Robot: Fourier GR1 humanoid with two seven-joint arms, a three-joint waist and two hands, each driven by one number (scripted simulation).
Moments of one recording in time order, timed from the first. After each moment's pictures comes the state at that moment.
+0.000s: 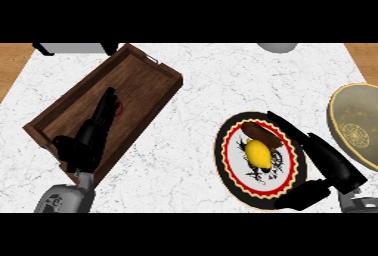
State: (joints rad) left arm -0.14 0.15 -0.13 -1.53 0.05 0.15 0.07; right arm -0.06 -0.40 0.18 -1.75 0.21 0.32 0.16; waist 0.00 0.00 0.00
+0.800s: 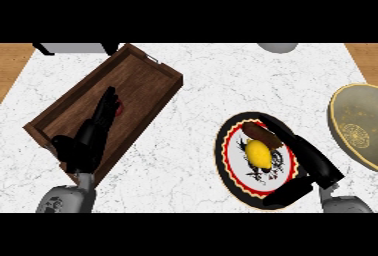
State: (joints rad) left arm -0.13 0.11 -0.09 -1.57 -0.01 0.11 0.11; right arm -0.06 -0.25 0.12 -1.60 0.27 0.38 0.08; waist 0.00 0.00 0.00
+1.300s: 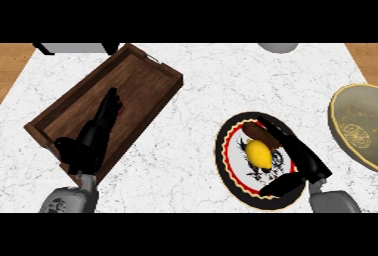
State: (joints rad) left arm -0.13 0.08 -0.09 -1.58 -0.04 0.10 0.11; right arm -0.10 -0.23 0.12 -1.42 0.45 0.28 -0.03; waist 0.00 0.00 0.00
